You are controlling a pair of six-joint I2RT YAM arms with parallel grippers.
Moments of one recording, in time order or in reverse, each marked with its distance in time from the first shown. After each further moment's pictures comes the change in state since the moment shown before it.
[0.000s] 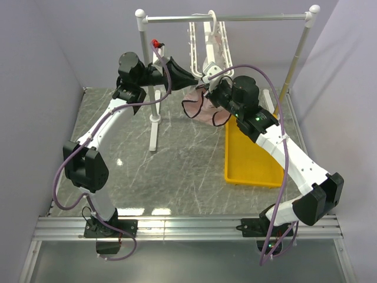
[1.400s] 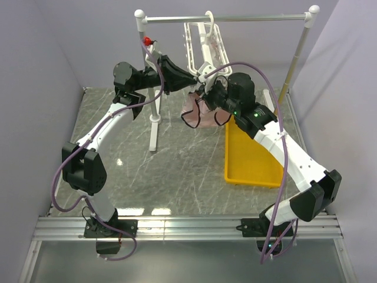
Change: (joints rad) left arm -0.001 -0.040 -0.110 0.334 -0.053 -0.403; right arm 0.020 0.042 0.085 -0.135 -0.110 0.067
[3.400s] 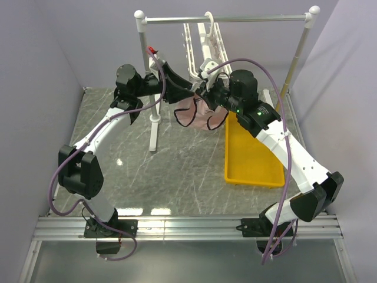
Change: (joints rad) left arm 0.020 -0.053 -0.116 -0.231 -0.025 0.184; right arm 0.005 -0.003 0.061 -0.063 -0.035 0.061
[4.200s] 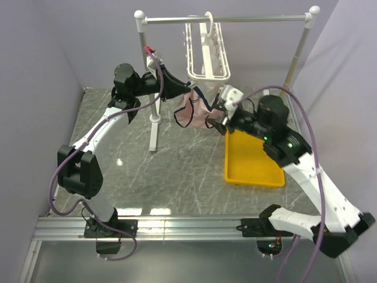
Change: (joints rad) left arm 0.025 0.000 -0.001 -0.045 0.000 0.011; right arm 0.007 -0.330 -0.230 -0.060 -0.132 -0.069
